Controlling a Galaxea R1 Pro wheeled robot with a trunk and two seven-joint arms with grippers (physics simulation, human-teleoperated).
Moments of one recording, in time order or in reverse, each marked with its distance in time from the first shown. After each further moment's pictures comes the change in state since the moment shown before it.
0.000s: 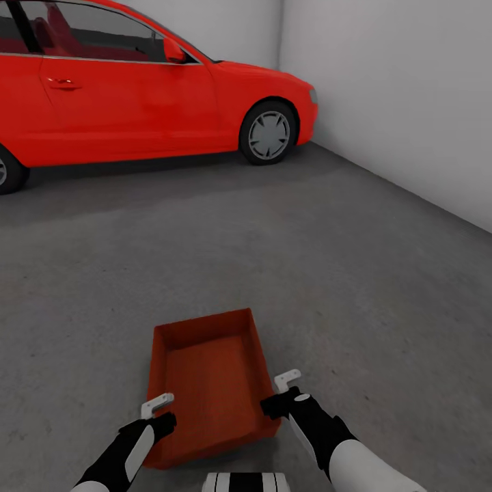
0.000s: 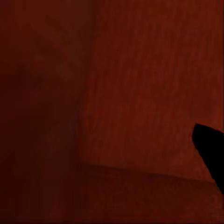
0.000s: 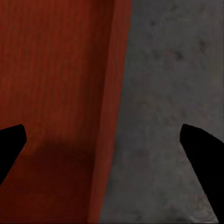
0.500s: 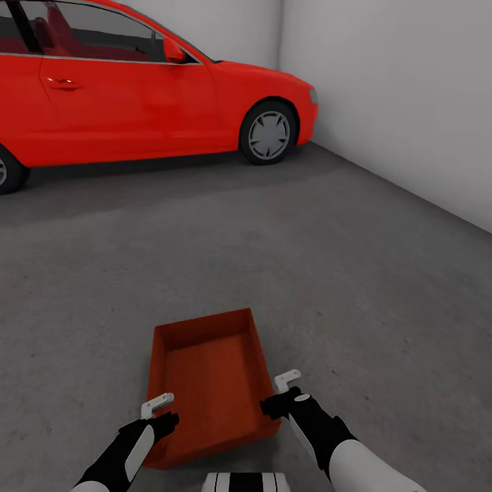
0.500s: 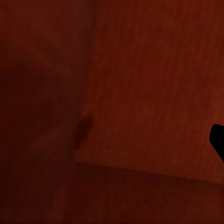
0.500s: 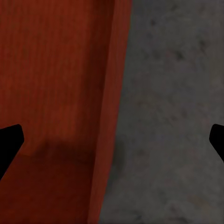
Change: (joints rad) left arm 0.000 0.000 0.000 0.000 0.000 0.001 0.000; right arm 0.001 0.000 0.000 0.000 0.000 0.000 0.000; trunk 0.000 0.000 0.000
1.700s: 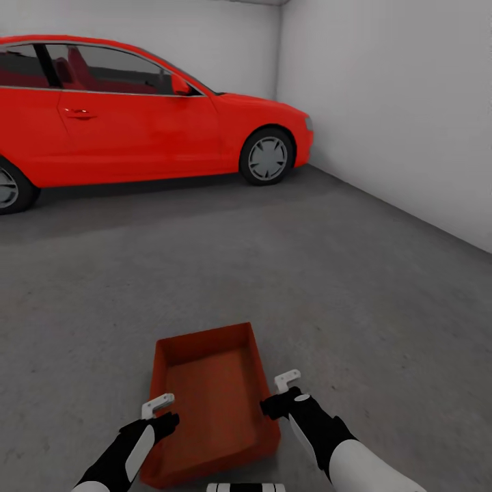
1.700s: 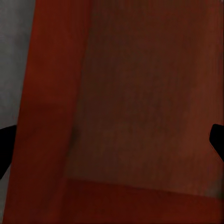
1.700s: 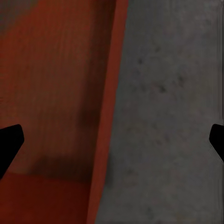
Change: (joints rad) left arm 0.000 -0.002 -0.002 0.000 0.000 0.004 0.001; right arm 0.000 0.000 0.000 0.000 0.000 0.000 0.002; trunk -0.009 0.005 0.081
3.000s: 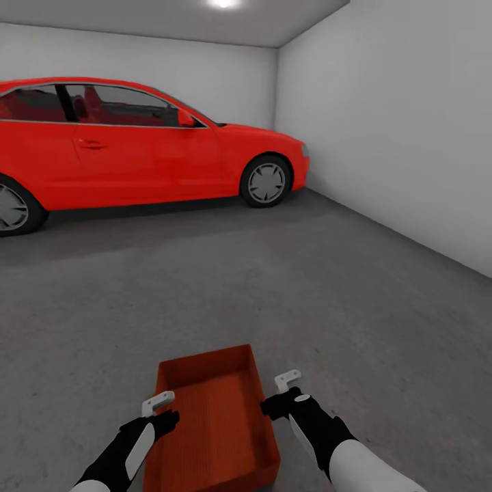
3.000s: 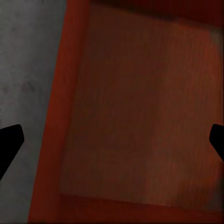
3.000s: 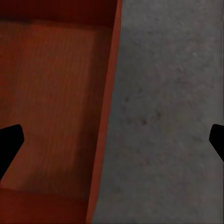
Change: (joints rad) left arm 0.000 0.000 -0.003 -0.017 0.000 0.004 0.001; right arm 0.000 0.000 0.000 0.002 0.000 -0.002 0.000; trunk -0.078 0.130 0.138
